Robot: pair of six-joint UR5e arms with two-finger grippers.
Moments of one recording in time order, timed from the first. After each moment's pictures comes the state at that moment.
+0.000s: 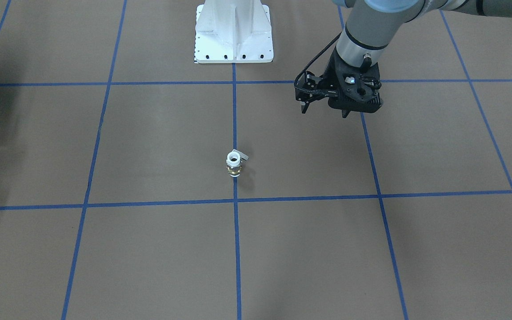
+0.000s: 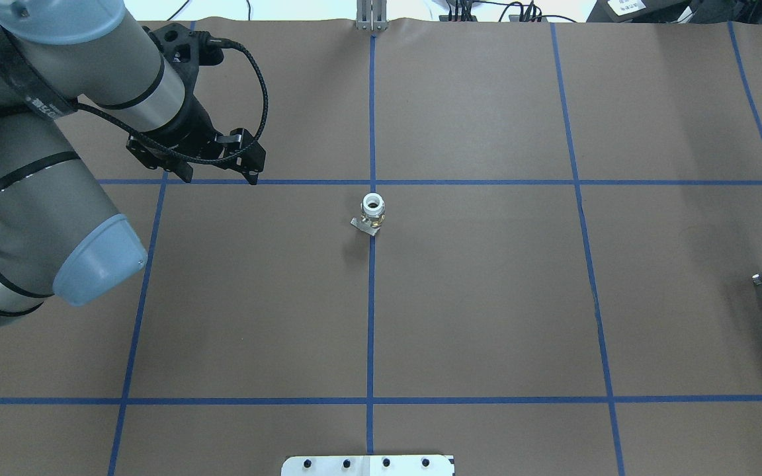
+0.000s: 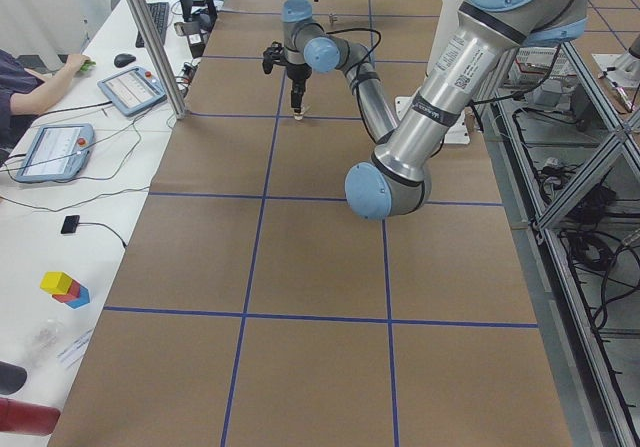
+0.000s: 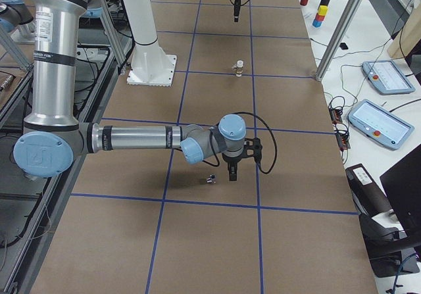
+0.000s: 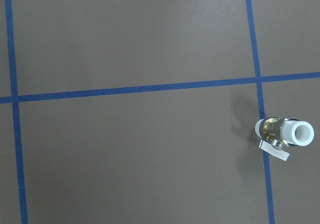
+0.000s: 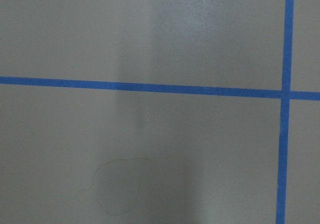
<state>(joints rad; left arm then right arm) -0.81 -2.18 -1.94 -1.34 -2.13 -0.92 1.29 -1.72 1.69 -1.11 2.35 0.42</state>
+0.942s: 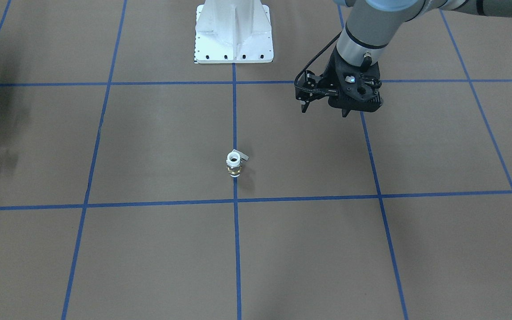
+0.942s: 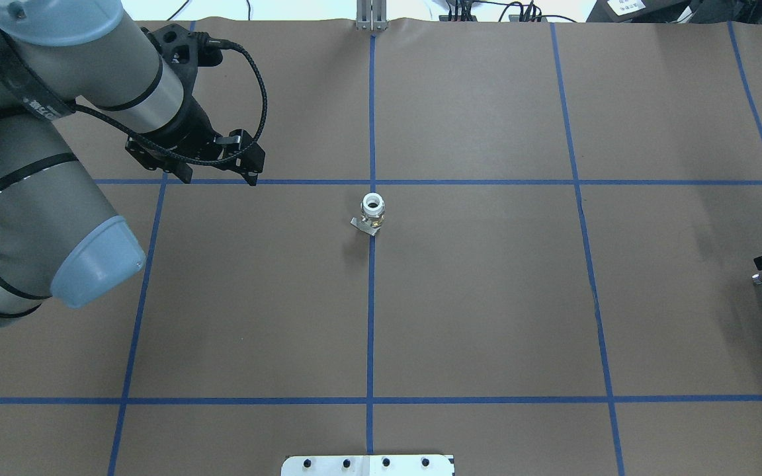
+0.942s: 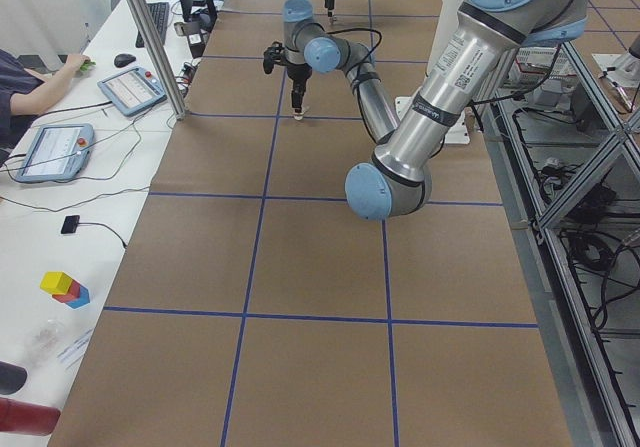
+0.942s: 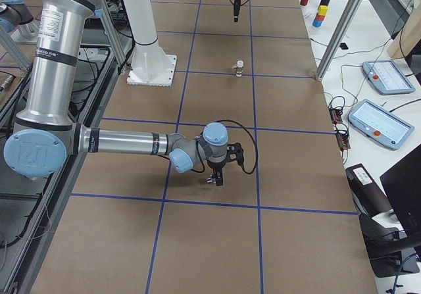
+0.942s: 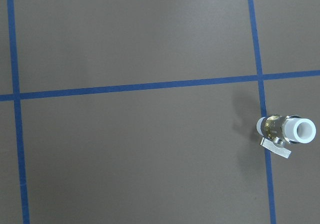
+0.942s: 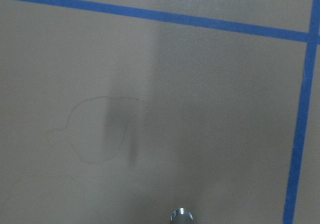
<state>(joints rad) -0.81 -2.18 -1.95 -1.34 -2.13 -0.92 1.13 -1.79 1.66 -0.98 2.25 0.43</state>
